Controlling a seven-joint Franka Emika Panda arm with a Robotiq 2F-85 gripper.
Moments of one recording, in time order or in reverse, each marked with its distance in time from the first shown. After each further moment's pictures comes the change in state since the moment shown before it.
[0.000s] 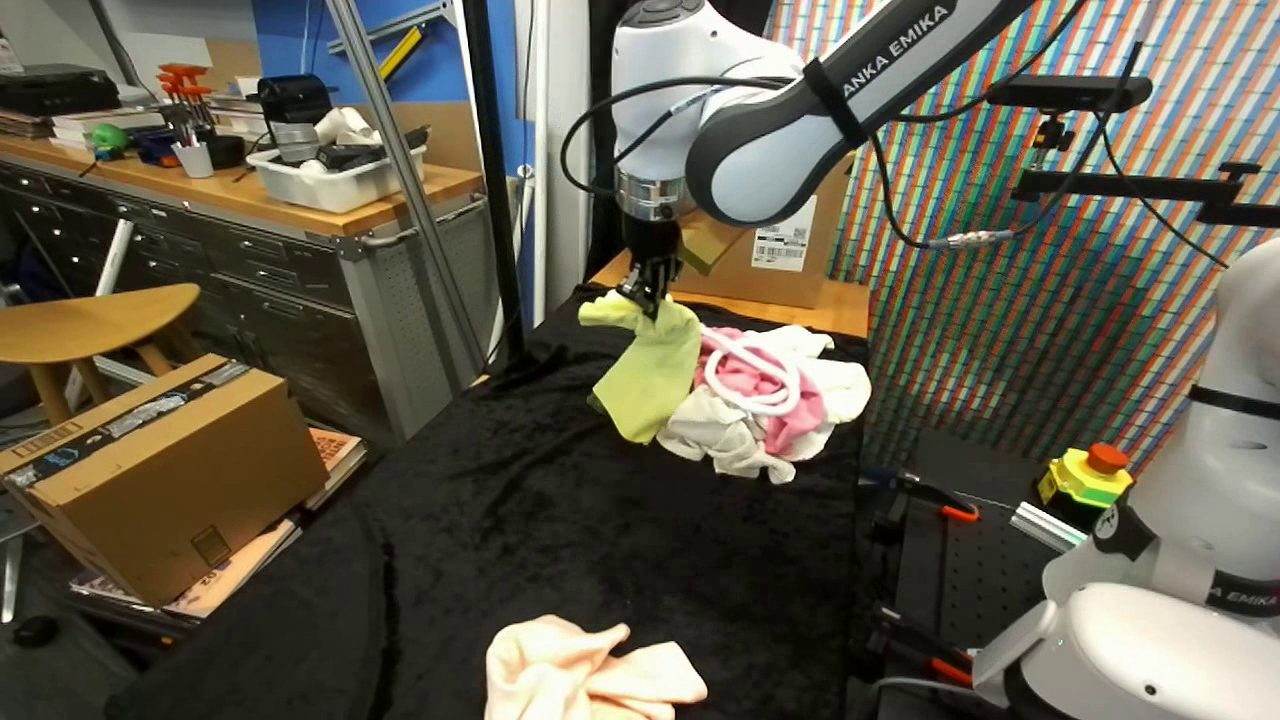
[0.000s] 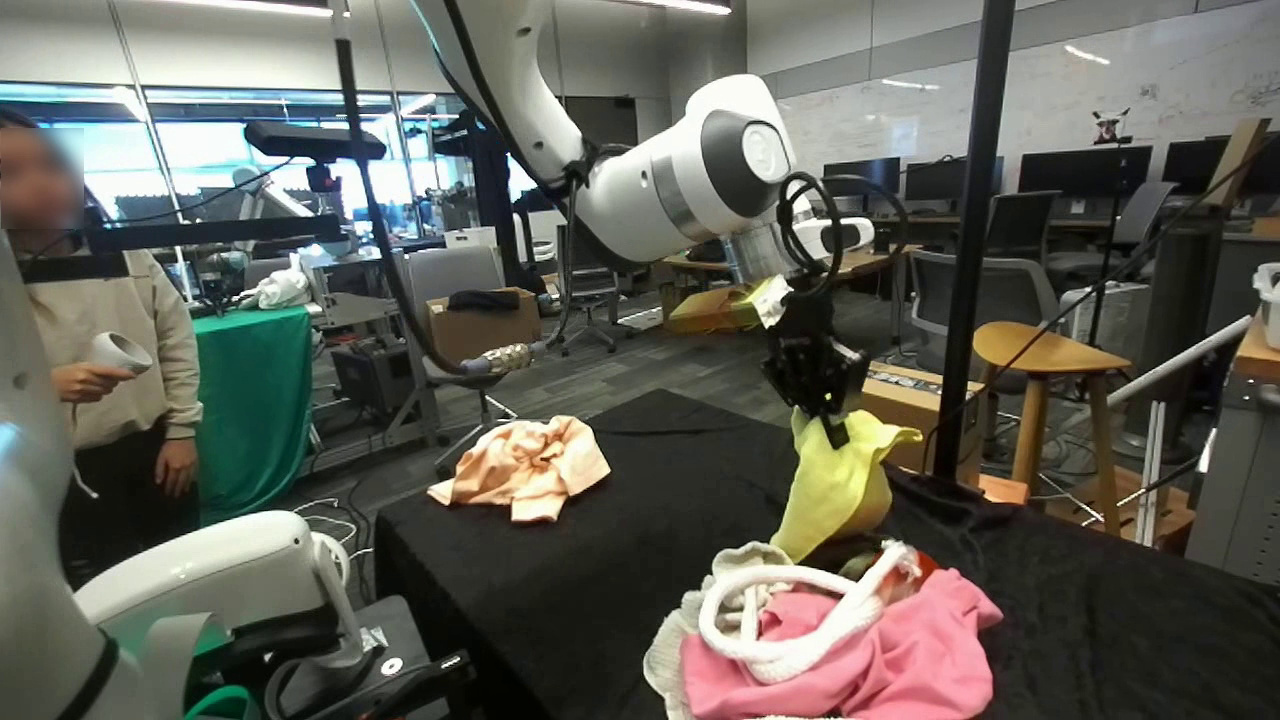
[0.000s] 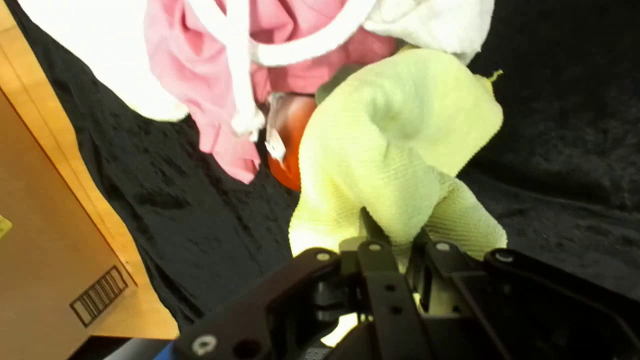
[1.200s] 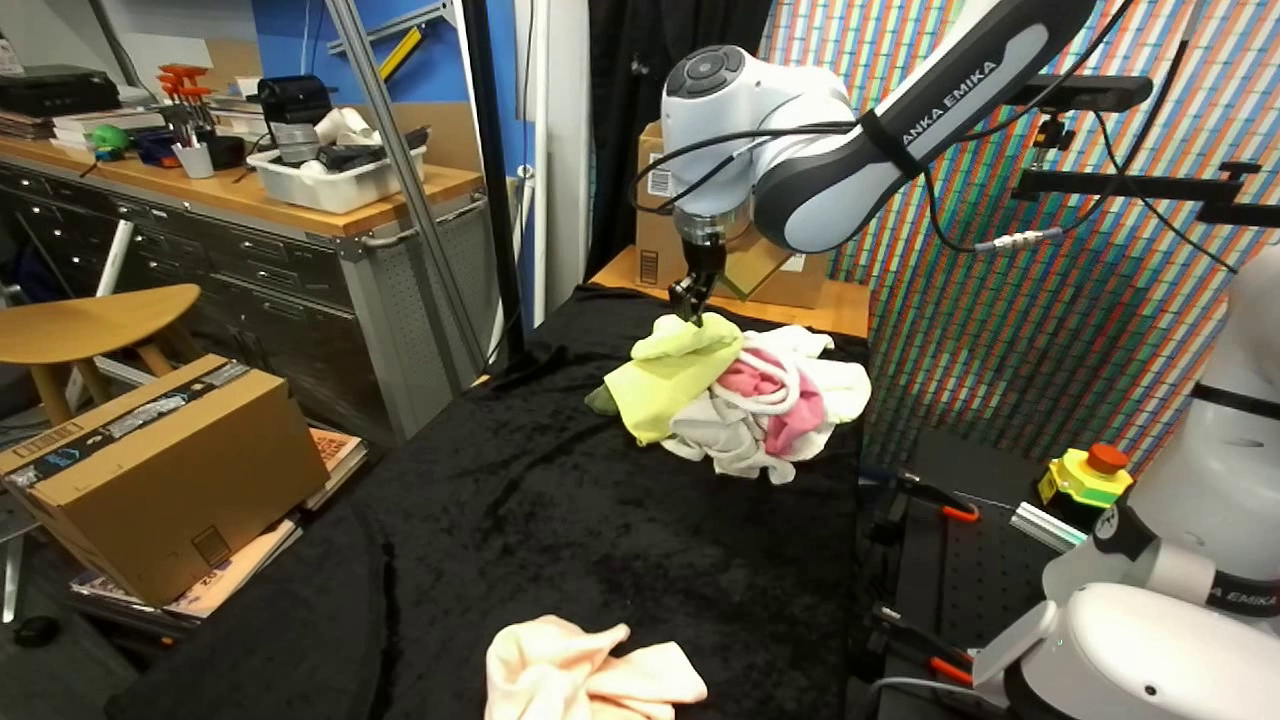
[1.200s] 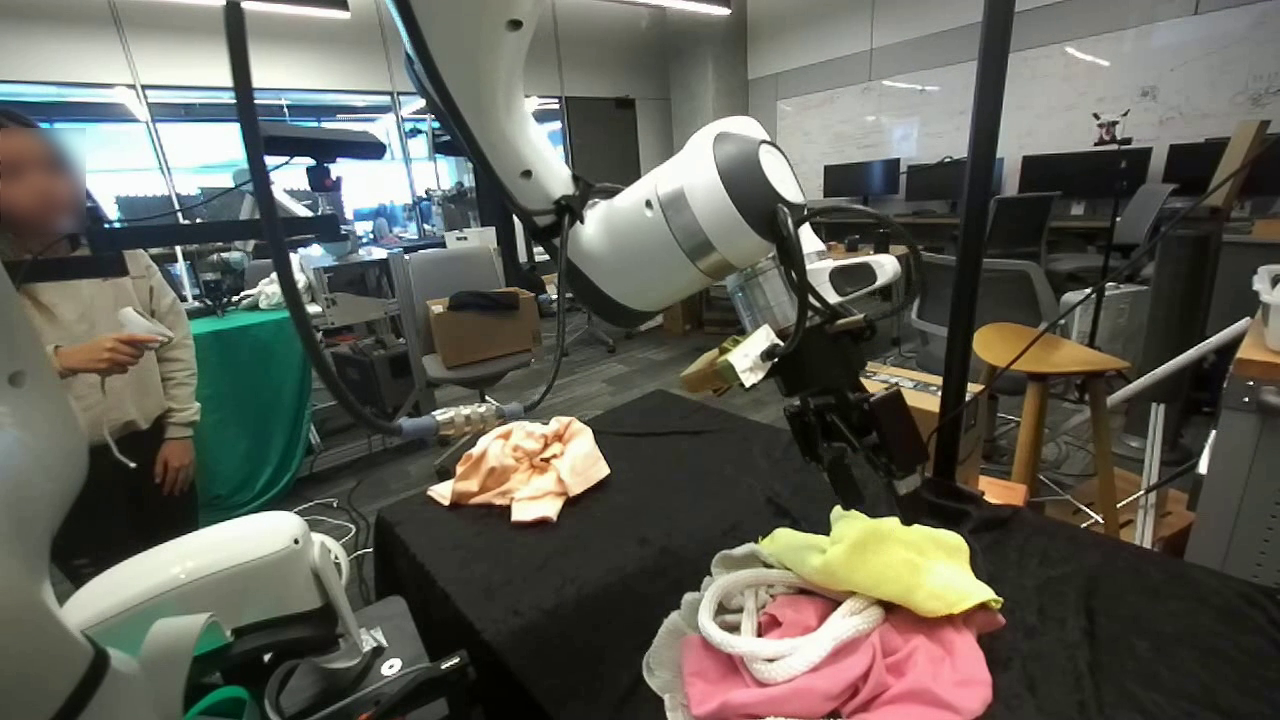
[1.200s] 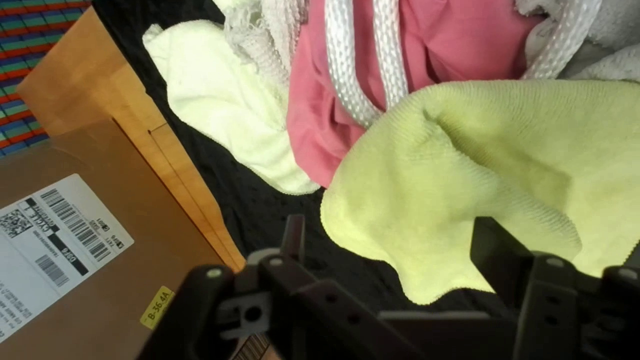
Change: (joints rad) arm -0.098 -0.050 0.003 -0.125 -0.287 -0.031 0.336
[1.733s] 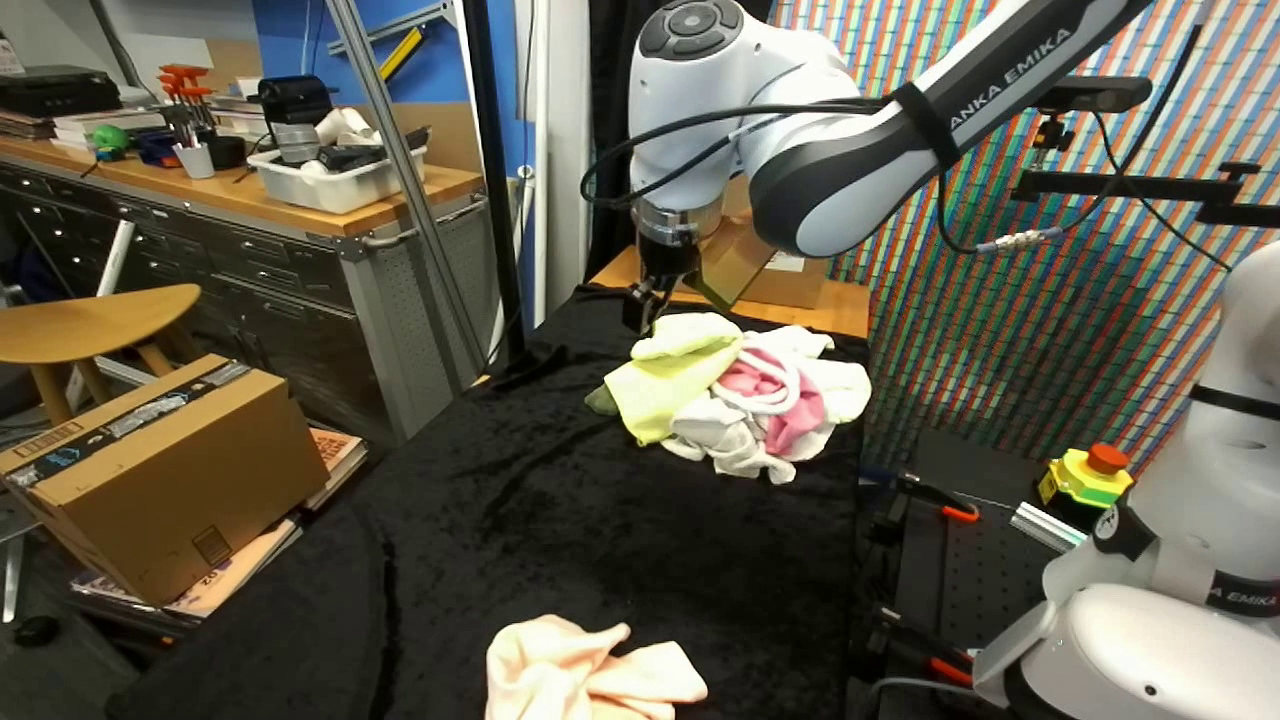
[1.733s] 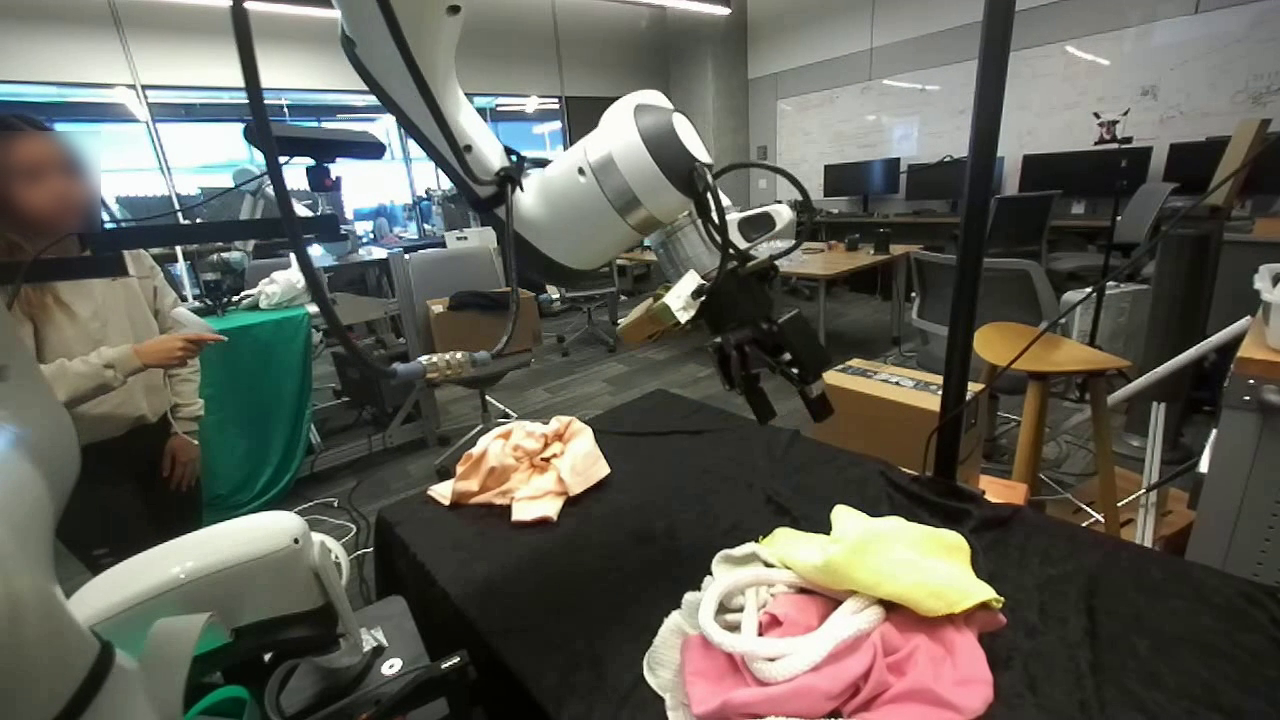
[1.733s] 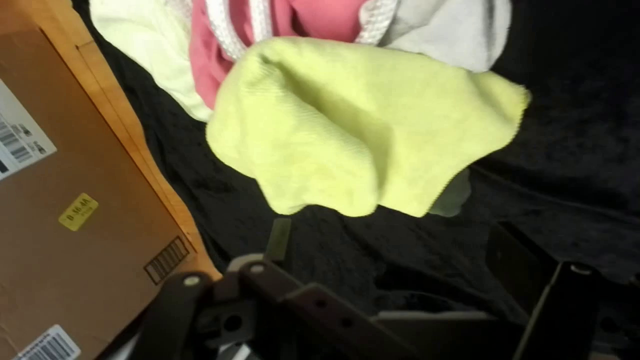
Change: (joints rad) arm 0.056 -0.063 0.145 0.002 0.000 0.000 0.000
